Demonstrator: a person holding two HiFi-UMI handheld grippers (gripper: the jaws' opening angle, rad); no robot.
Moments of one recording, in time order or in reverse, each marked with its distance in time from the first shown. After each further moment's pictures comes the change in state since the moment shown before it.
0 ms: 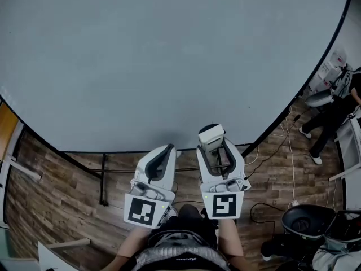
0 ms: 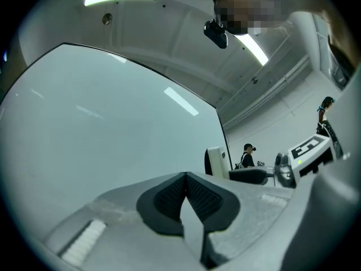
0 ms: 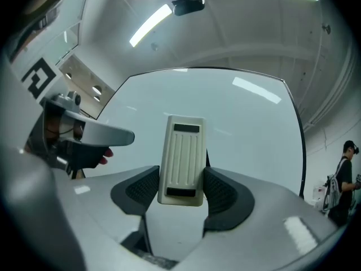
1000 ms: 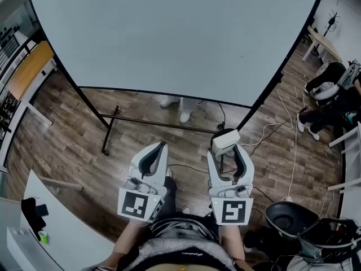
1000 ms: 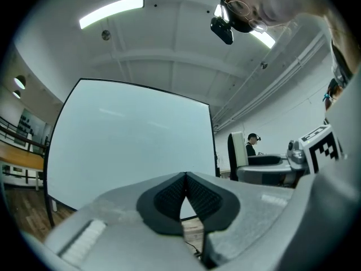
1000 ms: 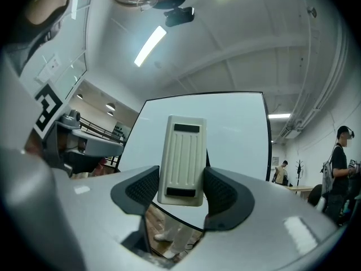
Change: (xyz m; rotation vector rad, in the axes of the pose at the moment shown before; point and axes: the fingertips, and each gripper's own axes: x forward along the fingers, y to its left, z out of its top) left arm -0.163 -0.206 -0.001 0.008 0.137 0.223; right arm -0.275 -0.040 -0.004 0.103 -0.031 0.156
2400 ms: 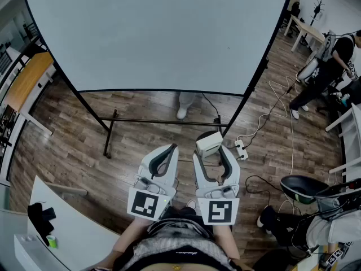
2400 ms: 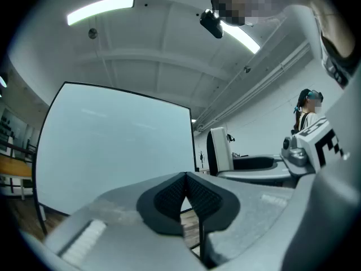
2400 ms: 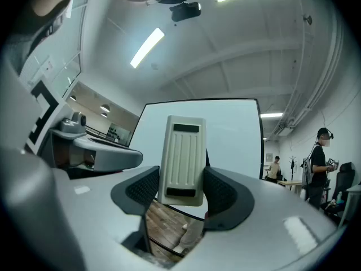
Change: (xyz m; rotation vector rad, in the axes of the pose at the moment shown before) left arm -0.078 -0.059 0.016 0.007 0.027 -0.143; right arm -0.079 0.075 0.037 0.034 -0.012 -0.061
